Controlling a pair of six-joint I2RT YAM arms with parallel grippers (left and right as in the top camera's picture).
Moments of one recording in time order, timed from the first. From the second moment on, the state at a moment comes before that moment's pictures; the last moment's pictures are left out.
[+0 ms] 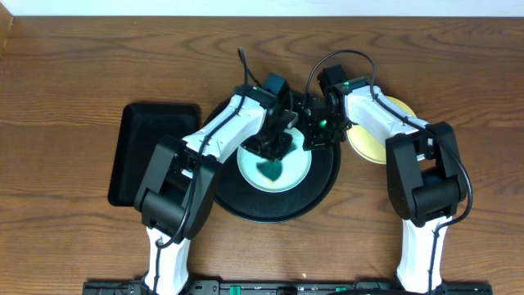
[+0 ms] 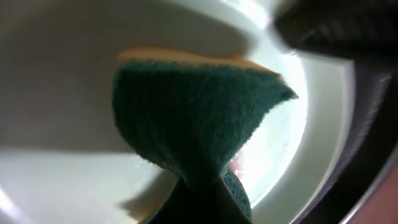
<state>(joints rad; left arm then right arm) -0.51 2.08 1.51 -0.97 0.30 -0.01 0.34 2.16 1.50 -0.89 -0.44 0.07</state>
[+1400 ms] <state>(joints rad) -0.20 1.72 1.69 -1.19 -0.01 -0.22 0.35 2.06 1.48 -0.91 -0.36 0.11</state>
